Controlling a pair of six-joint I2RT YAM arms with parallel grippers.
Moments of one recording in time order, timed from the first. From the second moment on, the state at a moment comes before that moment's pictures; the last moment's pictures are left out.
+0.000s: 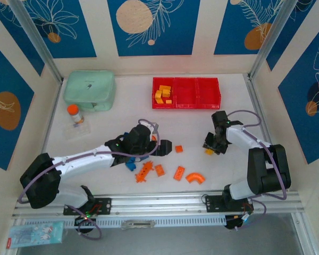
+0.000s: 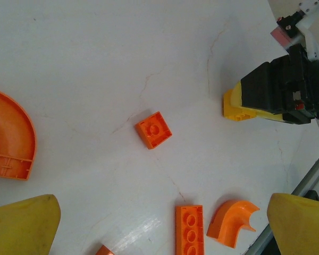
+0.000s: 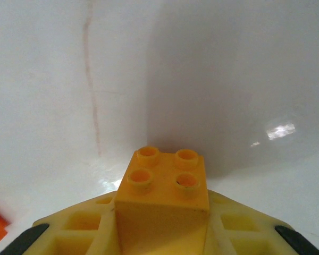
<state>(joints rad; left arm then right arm) -0.91 1.35 0.81 -0.12 0.07 -0.72 0.16 1.44 0.81 -0.78 -0.10 0.63</state>
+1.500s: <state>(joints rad) -0.55 1.19 0.86 -0.34 0.14 -0.61 0.49 2.26 2.13 -0.81 0.05 0.38</state>
